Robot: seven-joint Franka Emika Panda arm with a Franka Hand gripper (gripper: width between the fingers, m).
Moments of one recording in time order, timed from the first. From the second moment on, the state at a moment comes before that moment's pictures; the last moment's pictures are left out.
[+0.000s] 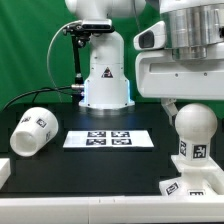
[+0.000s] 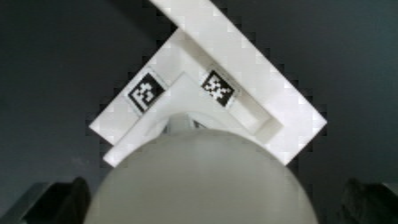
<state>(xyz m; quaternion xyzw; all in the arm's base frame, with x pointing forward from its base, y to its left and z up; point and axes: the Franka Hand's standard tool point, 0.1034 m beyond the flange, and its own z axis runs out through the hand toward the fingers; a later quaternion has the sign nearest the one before) 0.621 0.102 0.114 -0.92 0.38 0.00 0.07</state>
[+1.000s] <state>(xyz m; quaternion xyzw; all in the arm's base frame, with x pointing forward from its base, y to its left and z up) 0.628 0.092 0.113 -1.00 -0.03 -0.05 0.03</state>
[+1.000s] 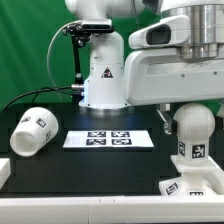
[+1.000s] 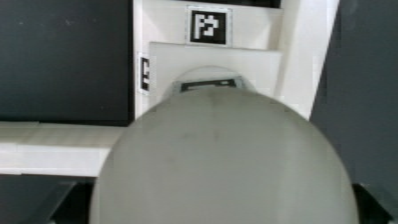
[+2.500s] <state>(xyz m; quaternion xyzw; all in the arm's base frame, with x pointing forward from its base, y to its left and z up) 0.621 0.085 0.111 -0.69 0.72 0.03 0.07</state>
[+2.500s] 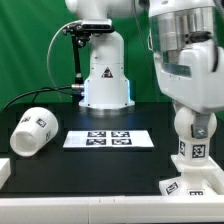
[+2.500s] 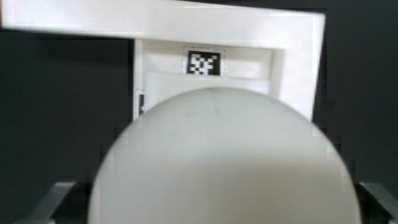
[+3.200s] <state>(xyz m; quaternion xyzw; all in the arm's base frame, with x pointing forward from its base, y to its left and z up) 0.625 0.089 0.114 -0.50 0.86 0.05 0.10</state>
